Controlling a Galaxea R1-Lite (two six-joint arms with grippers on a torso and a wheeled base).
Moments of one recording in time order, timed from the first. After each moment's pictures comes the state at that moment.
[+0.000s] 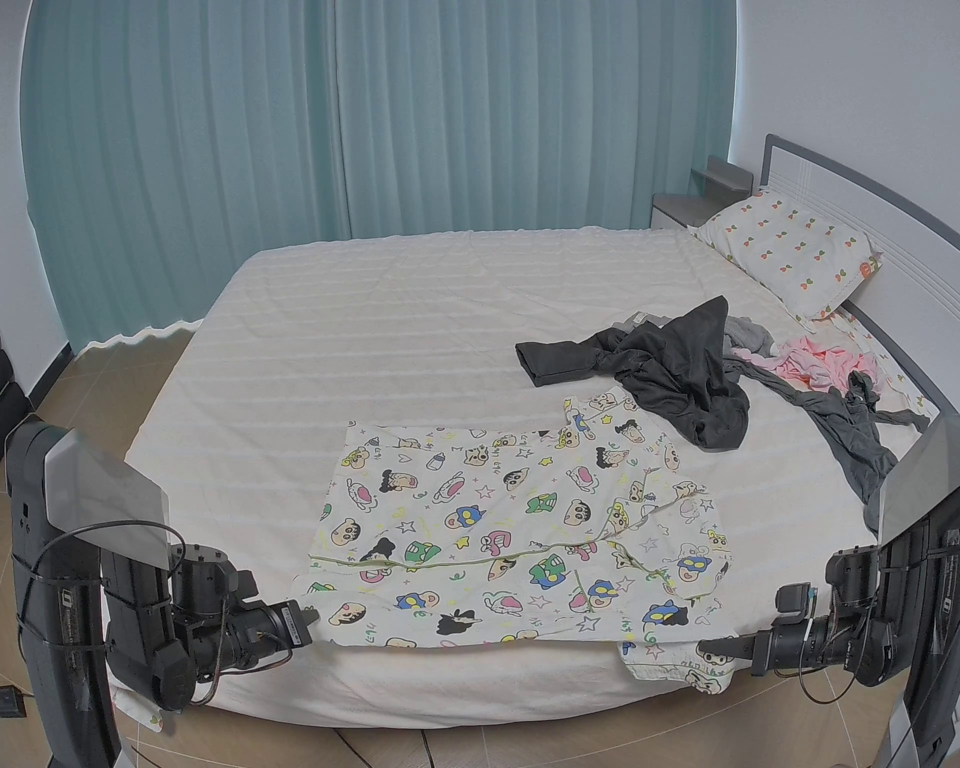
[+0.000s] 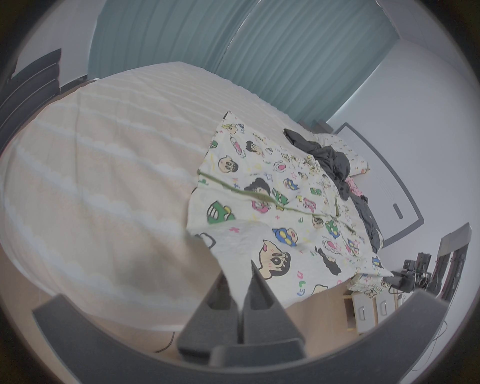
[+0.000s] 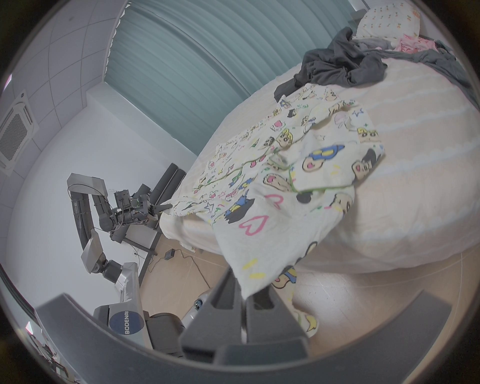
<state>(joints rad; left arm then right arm) -0.16 2.33 -0.22 -1.44 -0.23 -0.50 -0.02 2.37 -0.04 -1.55 0.80 0.12</state>
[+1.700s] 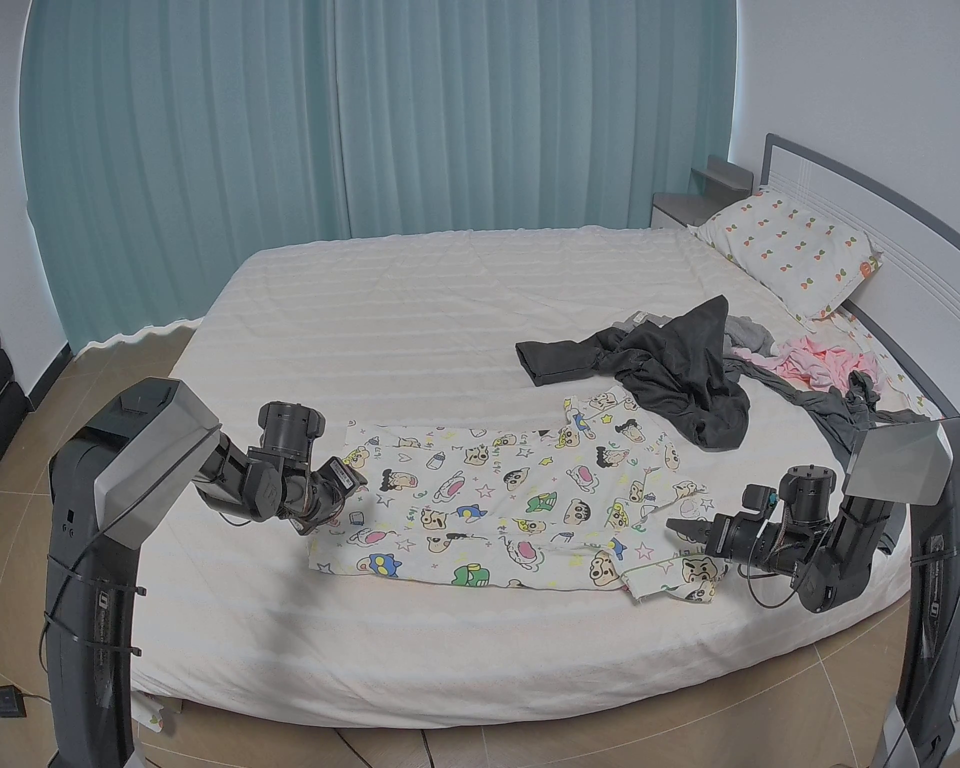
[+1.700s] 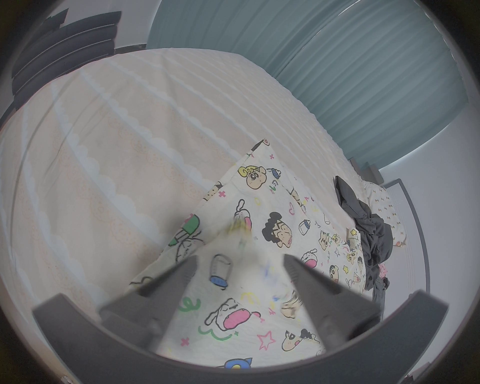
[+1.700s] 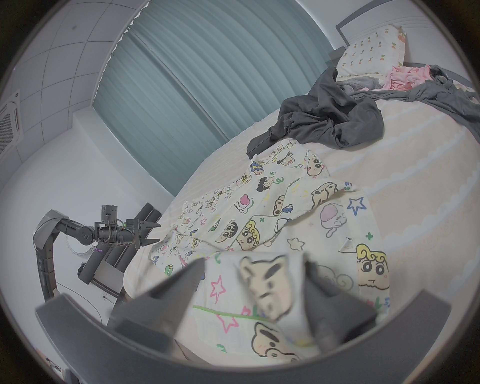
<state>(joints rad) -0.16 2.50 -1.41 -0.31 -0.05 -0.84 0.04 2.44 -0.66 -1.33 0.52 0.37</state>
